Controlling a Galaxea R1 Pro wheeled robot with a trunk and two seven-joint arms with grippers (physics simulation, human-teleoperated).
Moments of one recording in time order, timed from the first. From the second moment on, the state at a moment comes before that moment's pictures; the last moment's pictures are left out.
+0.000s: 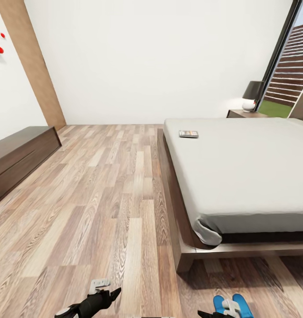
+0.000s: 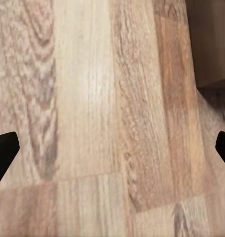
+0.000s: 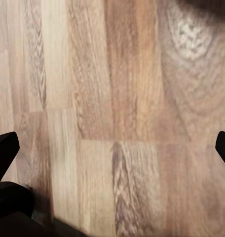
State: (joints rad) left arm -0.47 0.05 0.05 -0.18 0.20 -0.10 -0.52; right arm -0.42 -0.19 -0.27 -0.13 -0.03 0.08 0.85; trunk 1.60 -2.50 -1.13
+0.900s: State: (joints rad) left arm -0.47 0.05 0.05 -0.18 0.19 -0.10 -0.52; right arm -0.42 -0.18 -0.27 -0.13 -0.03 0.08 0.84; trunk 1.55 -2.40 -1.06
